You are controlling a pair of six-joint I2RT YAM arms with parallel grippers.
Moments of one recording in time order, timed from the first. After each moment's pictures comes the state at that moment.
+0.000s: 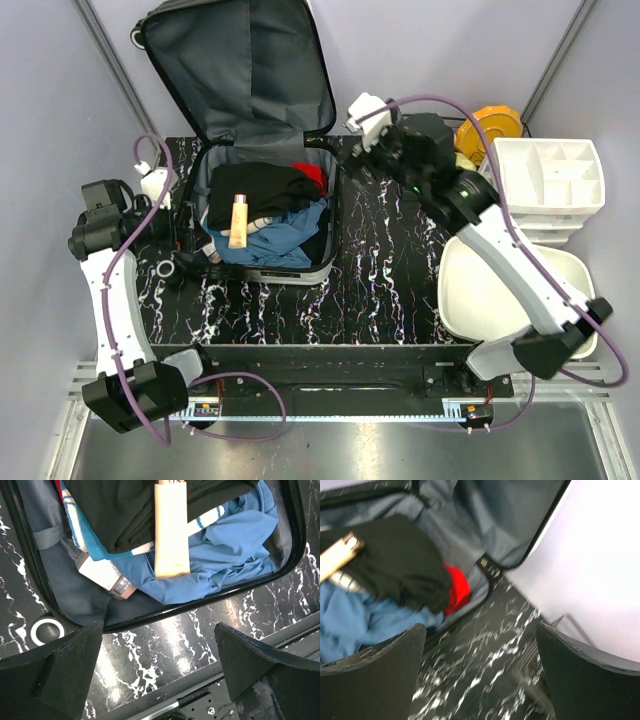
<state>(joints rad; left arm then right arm) 0.39 1.10 1.23 -1.05 0.69 0.36 0.67 1.50 1.75 -0.42 0.03 -0.42</state>
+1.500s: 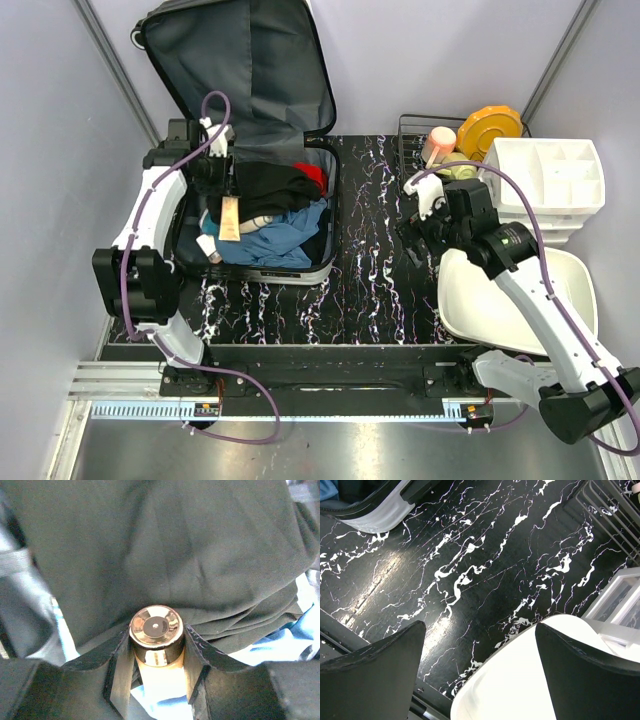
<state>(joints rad) -0.02 1.70 1.57 -0.84 0.35 0.09 0.42 1.06 1.19 -0.85 -0.11 -0.24</state>
